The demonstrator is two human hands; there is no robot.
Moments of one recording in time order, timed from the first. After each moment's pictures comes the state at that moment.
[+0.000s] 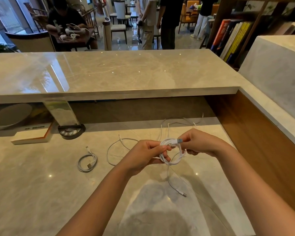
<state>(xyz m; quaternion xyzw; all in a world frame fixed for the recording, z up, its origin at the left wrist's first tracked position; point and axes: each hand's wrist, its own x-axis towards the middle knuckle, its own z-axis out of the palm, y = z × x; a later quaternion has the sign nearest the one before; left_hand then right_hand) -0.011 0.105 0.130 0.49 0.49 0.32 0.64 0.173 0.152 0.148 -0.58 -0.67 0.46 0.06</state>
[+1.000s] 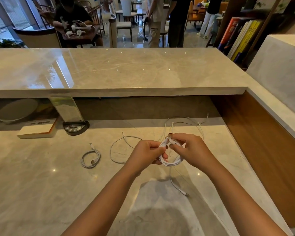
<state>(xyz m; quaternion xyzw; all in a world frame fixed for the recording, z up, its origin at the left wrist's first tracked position) -0.010 0.104 0.112 0.51 0.57 0.35 0.54 0.148 0.126 0.125 -0.55 -0.75 0.28 0.23</state>
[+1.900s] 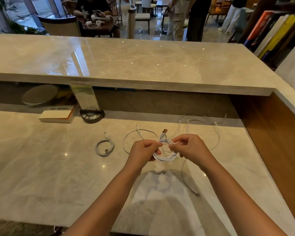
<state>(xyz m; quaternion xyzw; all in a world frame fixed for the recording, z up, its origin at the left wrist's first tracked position) -0.048 0.092 0.080 0.37 0.63 0.43 0.53 0.111 0.134 0.096 -0.58 -0.63 0.46 0.24</state>
